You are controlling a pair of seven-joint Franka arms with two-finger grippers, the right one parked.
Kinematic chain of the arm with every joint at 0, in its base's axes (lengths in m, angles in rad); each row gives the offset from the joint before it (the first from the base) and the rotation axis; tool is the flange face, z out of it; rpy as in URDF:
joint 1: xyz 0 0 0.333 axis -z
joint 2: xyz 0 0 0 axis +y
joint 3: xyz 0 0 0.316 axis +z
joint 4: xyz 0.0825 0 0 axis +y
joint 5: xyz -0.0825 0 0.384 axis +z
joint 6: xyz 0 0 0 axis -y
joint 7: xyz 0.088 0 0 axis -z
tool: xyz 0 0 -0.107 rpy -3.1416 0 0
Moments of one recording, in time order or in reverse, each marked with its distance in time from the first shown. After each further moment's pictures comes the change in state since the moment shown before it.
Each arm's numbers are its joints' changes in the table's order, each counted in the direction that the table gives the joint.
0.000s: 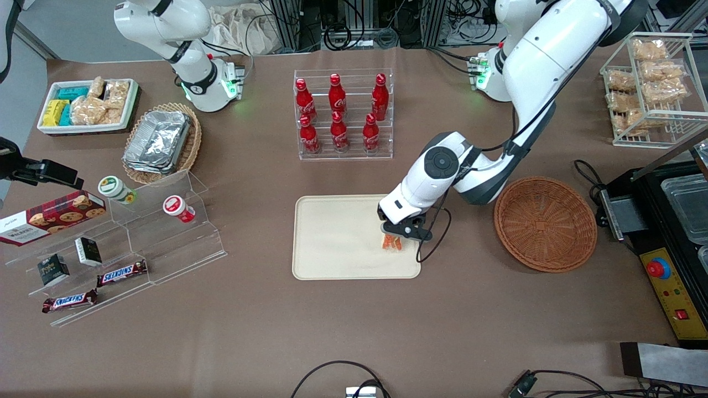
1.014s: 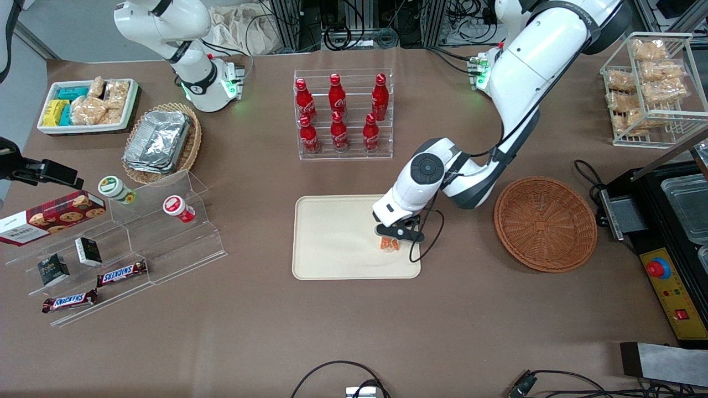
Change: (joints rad) arm 0.120 0.037 0.100 -0.038 0.001 0.000 -0.037
